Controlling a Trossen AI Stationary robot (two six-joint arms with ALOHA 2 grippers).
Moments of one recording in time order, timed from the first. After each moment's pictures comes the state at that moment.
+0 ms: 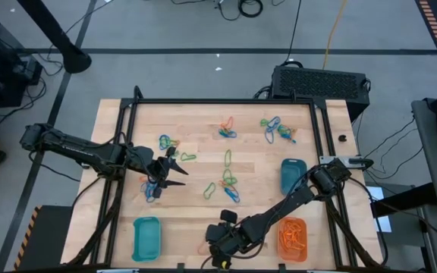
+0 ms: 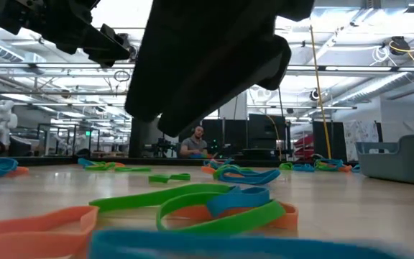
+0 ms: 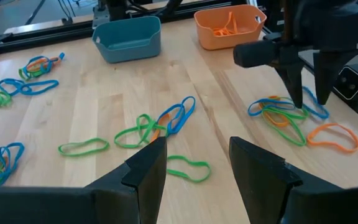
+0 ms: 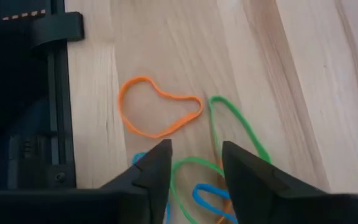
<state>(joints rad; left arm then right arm) -0.16 0.93 0.49 0.01 0.08 0.11 0.56 2.28 1.85 -0.62 0.23 0.74</state>
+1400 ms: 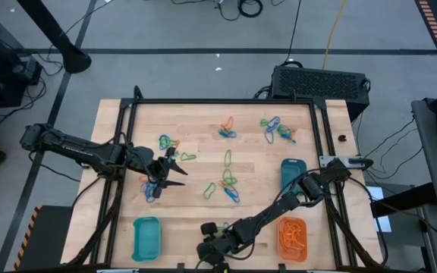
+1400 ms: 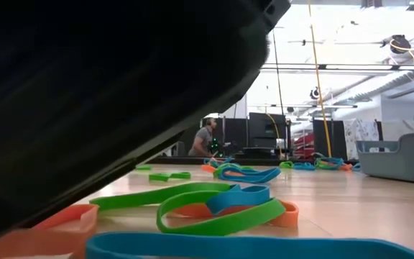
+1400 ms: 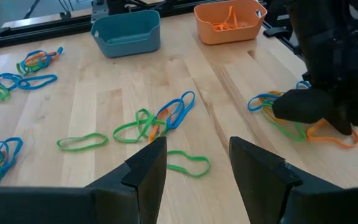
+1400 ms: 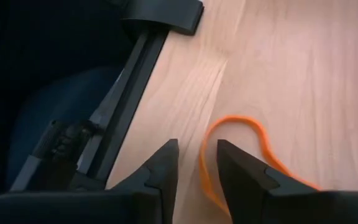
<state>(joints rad) -0.16 0.93 0.49 -0.01 0.08 0.11 0.54 2.45 1.85 -0.27 0.02 0.27</state>
